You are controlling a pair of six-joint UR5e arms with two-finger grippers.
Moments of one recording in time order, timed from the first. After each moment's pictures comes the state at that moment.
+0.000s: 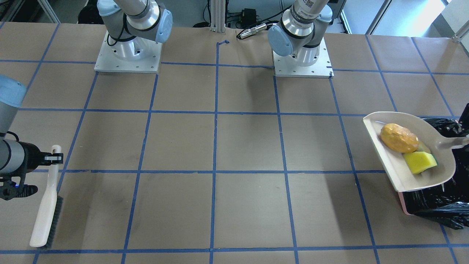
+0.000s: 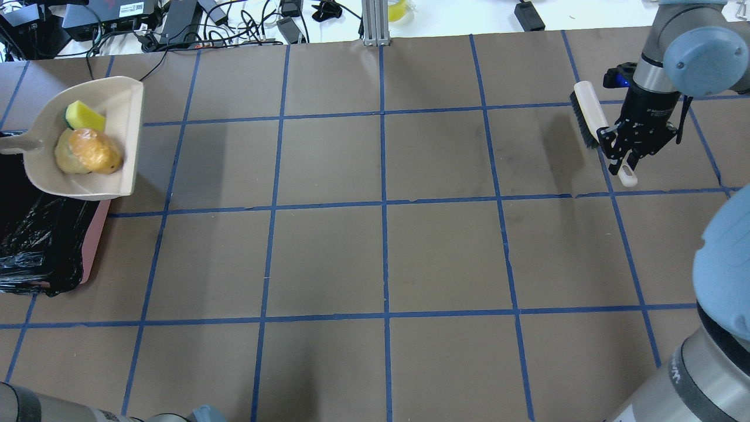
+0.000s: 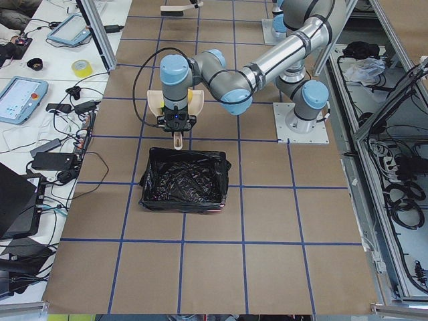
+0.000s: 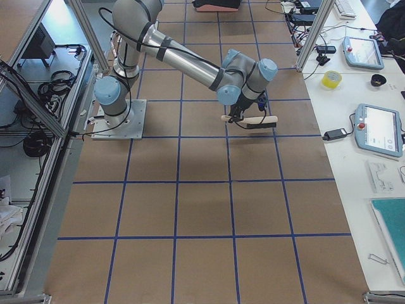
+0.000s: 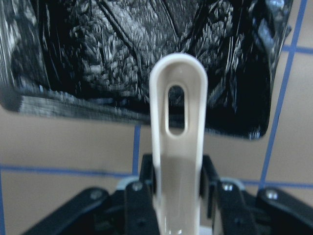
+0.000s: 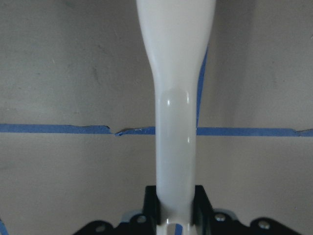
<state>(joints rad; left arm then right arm) -0.86 -1.85 -1.47 -1.31 1.55 -0.90 1.24 -1.09 1.54 -1.69 -1.71 -0.34</state>
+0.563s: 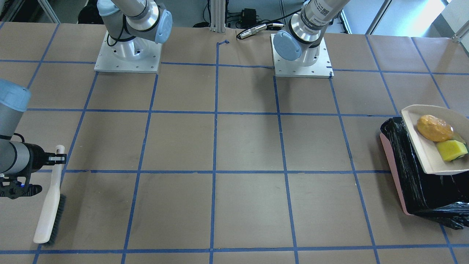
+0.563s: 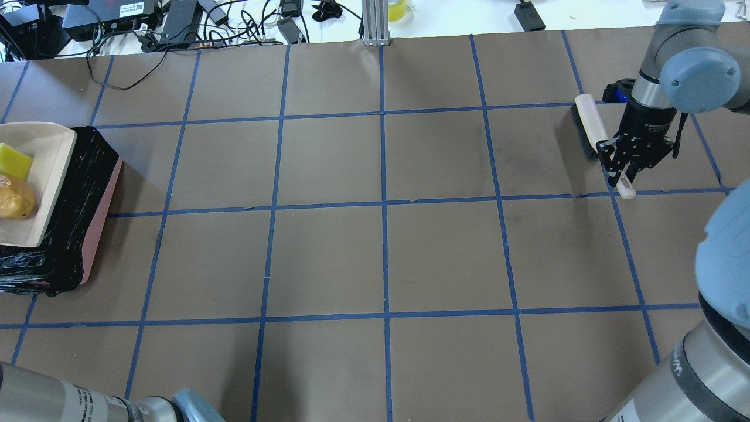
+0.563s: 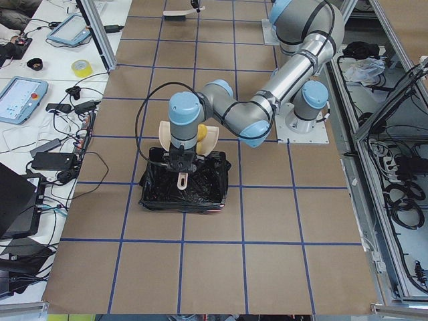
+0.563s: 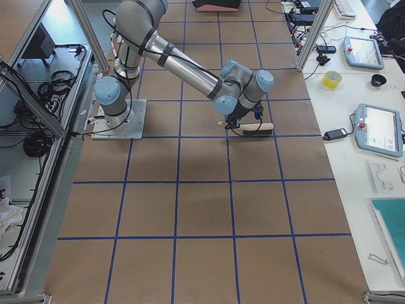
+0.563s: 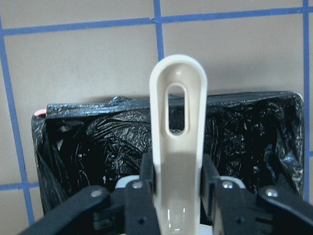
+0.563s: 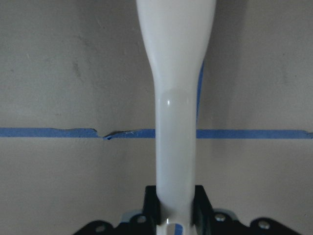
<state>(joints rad) -0.70 -1.96 -1.42 -1.16 1.59 -0.60 1.23 -1.09 1.58 -1.72 -1.71 -0.33</state>
